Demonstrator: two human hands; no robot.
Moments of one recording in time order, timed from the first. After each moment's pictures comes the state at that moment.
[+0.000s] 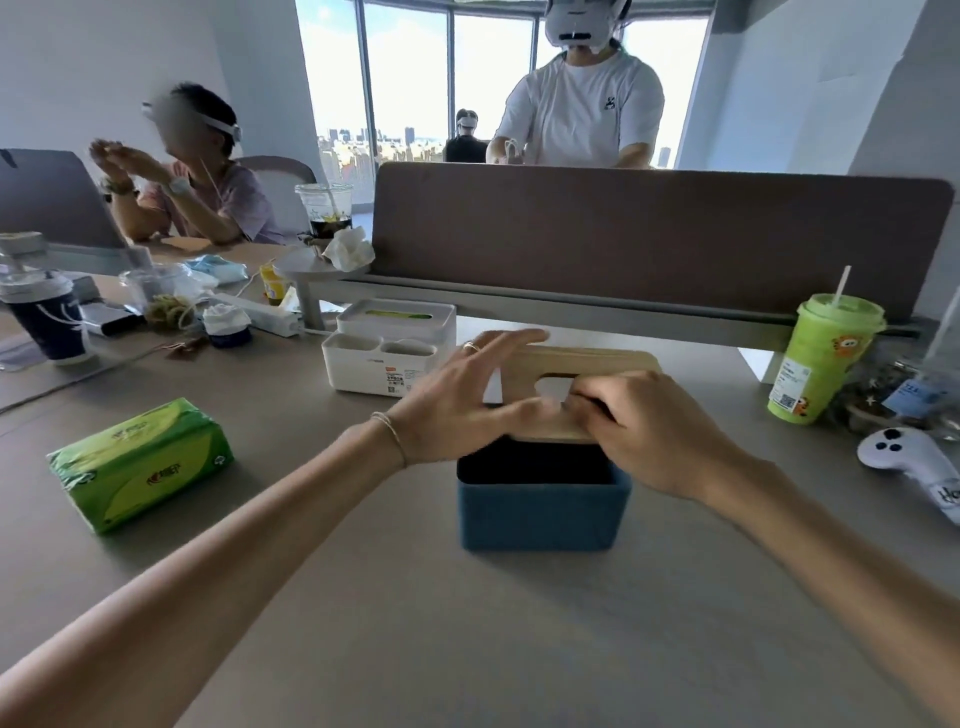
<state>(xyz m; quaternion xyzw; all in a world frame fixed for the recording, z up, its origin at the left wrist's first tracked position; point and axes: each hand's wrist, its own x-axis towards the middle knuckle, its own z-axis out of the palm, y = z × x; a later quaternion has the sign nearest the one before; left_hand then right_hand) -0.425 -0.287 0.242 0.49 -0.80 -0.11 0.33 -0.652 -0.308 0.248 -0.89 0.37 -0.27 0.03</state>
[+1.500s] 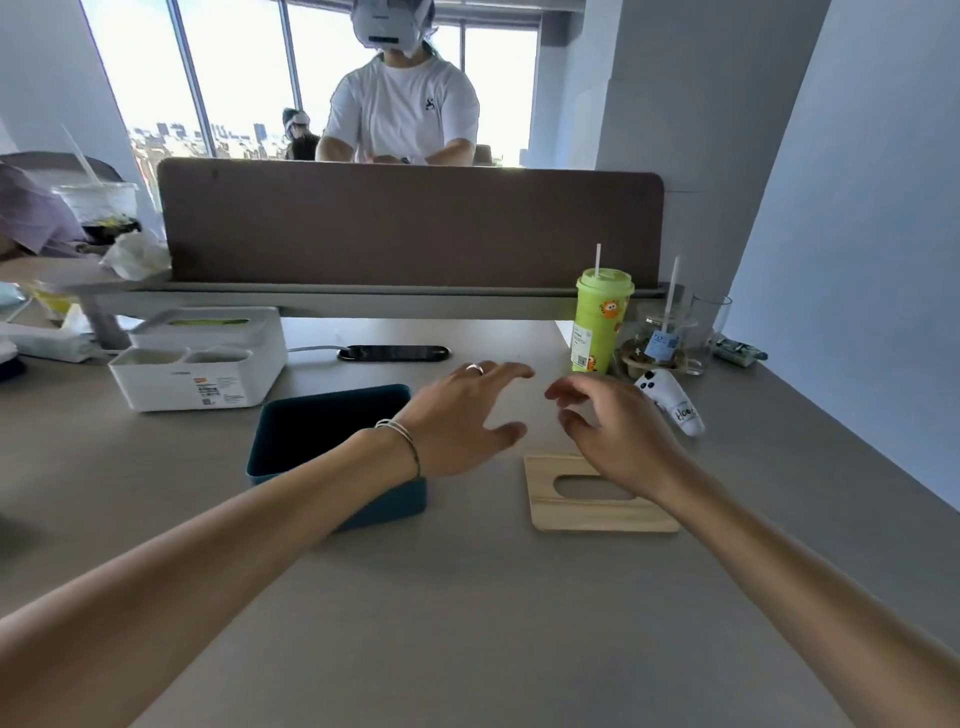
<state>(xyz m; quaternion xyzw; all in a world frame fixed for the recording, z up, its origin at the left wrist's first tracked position) -0.608 -0.301 0.225 0.46 -0.86 -0.04 0.20 -0.823 -0.278 0.216 -0.77 0.54 -0.33 0.07</state>
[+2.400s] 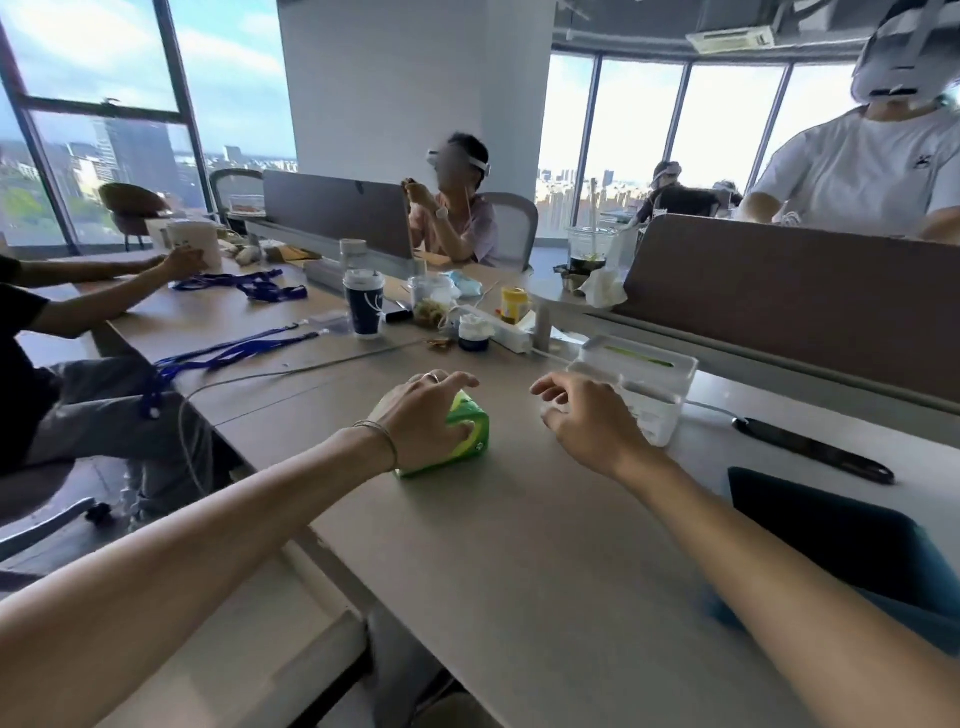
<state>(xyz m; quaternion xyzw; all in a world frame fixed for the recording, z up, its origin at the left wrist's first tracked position) -0.176 -0.151 0.222 0.80 -0.57 0.04 0.19 -0.367 -0.281 0.236 -0.91 0.28 -0.26 0.18</state>
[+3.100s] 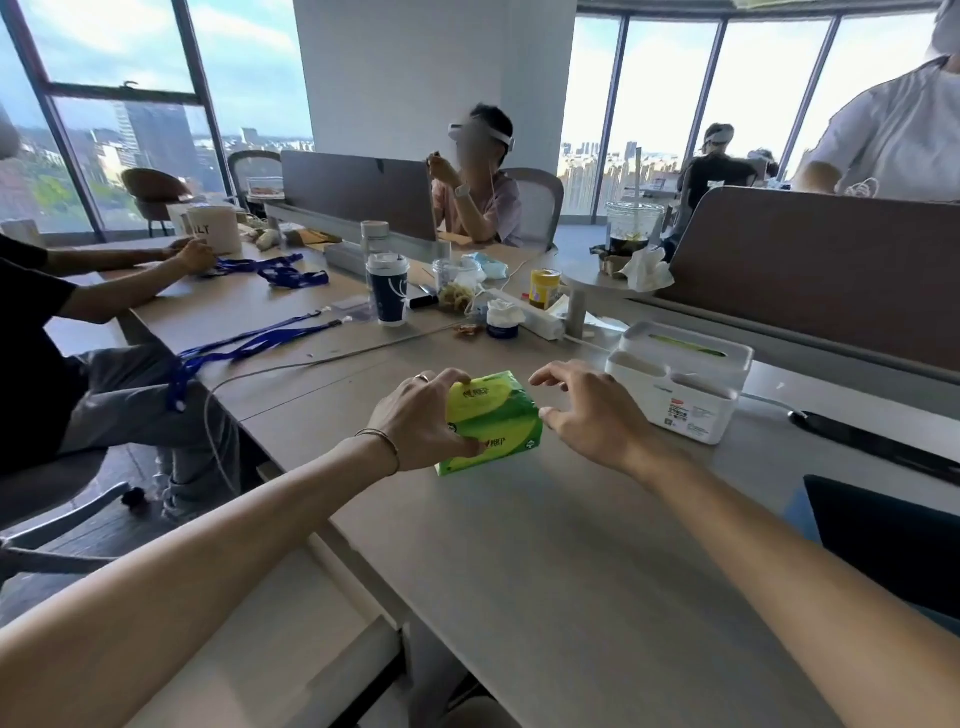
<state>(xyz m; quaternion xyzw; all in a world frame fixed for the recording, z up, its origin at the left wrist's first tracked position) -0.125 -0.148 0.194 0.83 -0.52 0.02 0.21 -0.318 -0.284 0.226 -0.93 0.24 -0.21 0.17</state>
